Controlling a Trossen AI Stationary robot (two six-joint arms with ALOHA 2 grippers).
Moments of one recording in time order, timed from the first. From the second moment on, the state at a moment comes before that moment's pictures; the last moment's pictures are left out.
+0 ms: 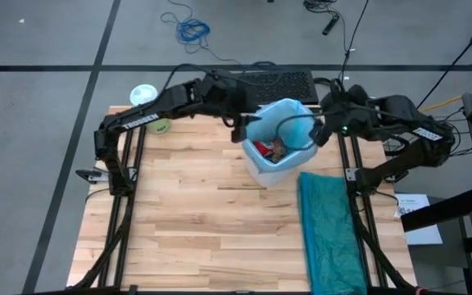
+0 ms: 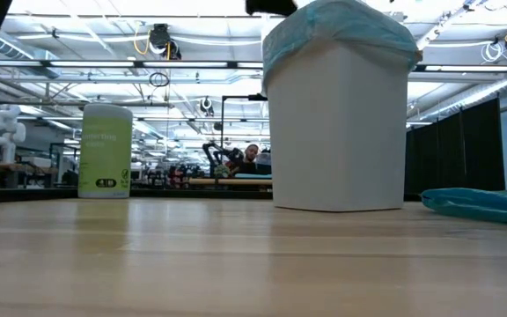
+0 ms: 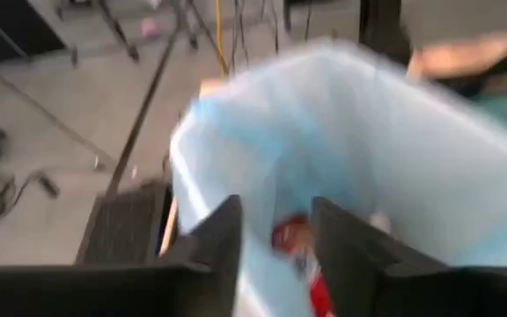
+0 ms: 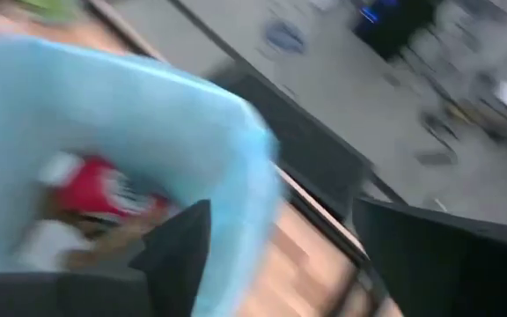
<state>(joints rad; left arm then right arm) 0.30 1.77 2.01 -0.76 0.10 0.34 -0.04 1.28 1.82 -1.56 0.73 0.50</state>
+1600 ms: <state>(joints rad) 0.50 1.28 1.13 -0.03 0.36 0.13 -0.25 1.23 1.25 -0.86 0.15 0.25</state>
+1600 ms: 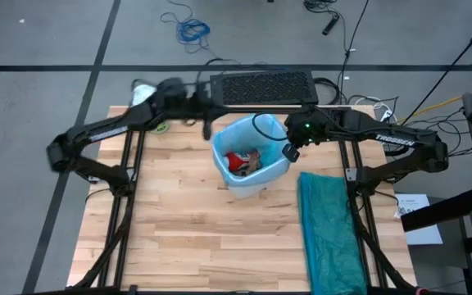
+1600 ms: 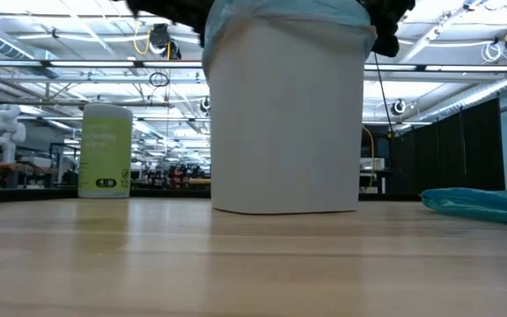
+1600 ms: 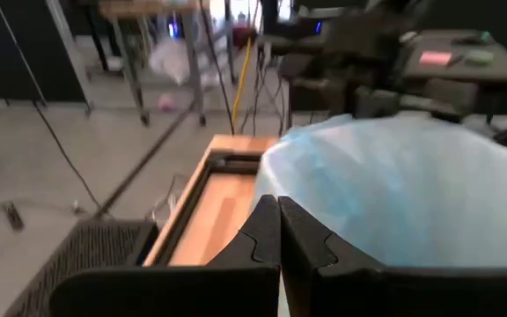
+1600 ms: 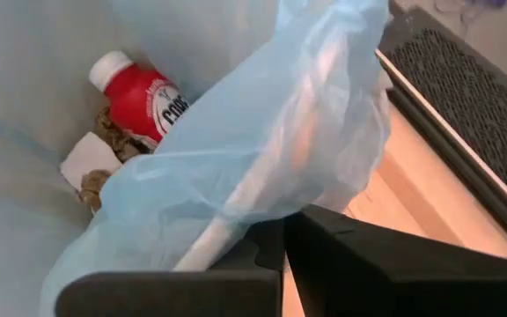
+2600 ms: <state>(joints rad) 0.38 0.89 0.67 0.24 0.16 -0.05 0.34 1.12 1.19 -0.81 0.77 -0.02</state>
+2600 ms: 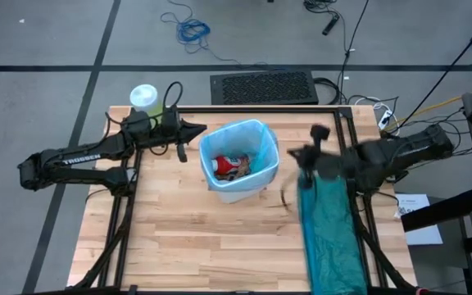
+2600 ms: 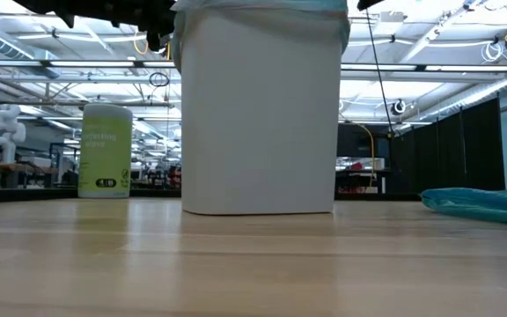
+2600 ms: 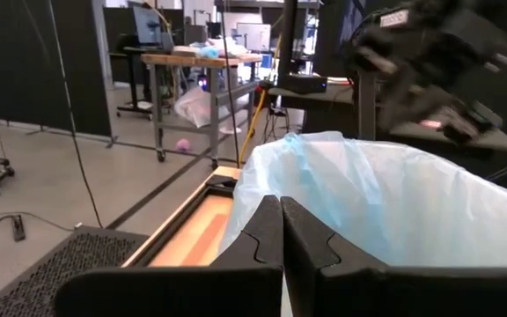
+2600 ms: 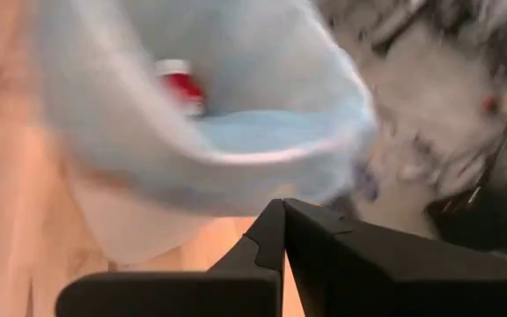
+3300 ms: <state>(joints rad) 0.38 0.89 0.67 0.24 0.15 -0.04 0.62 1.46 1.01 -0.40 1.26 -0.46</state>
